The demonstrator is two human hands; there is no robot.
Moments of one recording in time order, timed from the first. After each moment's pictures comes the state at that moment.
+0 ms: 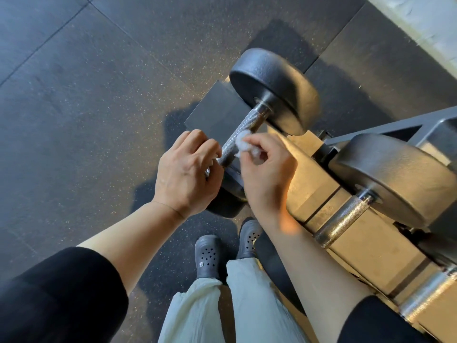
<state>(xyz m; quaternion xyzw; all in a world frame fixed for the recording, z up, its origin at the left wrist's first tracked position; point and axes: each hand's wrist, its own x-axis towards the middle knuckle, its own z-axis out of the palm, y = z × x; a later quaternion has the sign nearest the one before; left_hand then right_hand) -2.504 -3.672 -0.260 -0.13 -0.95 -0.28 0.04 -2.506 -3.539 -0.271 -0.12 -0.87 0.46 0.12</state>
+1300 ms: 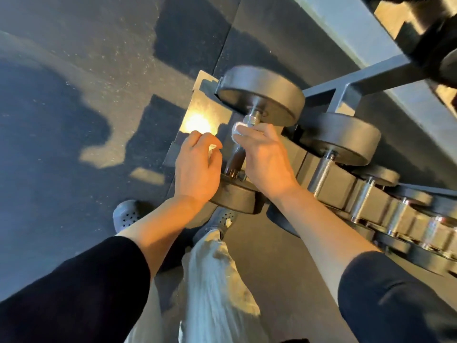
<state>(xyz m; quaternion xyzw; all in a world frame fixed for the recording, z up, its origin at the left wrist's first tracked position) -2.560 -3.714 -0.296 -0.11 -0.83 -0.52 -0.15 -2.531 -3.579 -0.242 -0.02 -1.00 0.05 -0.07</state>
